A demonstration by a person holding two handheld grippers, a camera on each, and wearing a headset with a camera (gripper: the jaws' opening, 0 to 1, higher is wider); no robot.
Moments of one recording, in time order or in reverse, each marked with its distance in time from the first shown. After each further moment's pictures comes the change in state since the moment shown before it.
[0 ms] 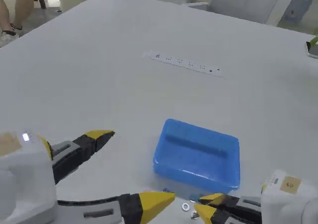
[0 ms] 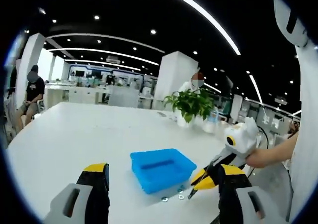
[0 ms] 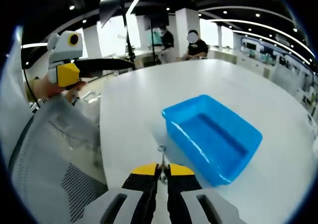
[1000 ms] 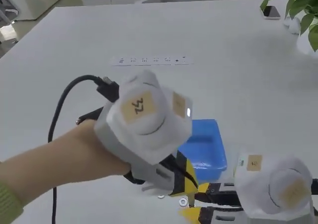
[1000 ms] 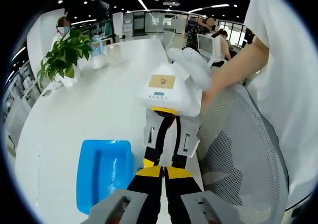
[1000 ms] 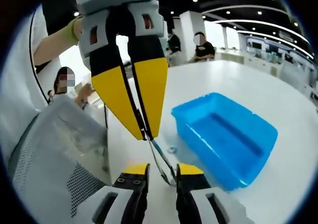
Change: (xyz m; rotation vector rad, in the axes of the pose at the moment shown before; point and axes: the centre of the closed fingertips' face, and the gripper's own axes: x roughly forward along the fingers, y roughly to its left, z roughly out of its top) left arm 0.066 -0.110 -0.058 0.678 0.767 -0.935; right arm 0.011 0.016 0.003 0.039 -0.093 0.135
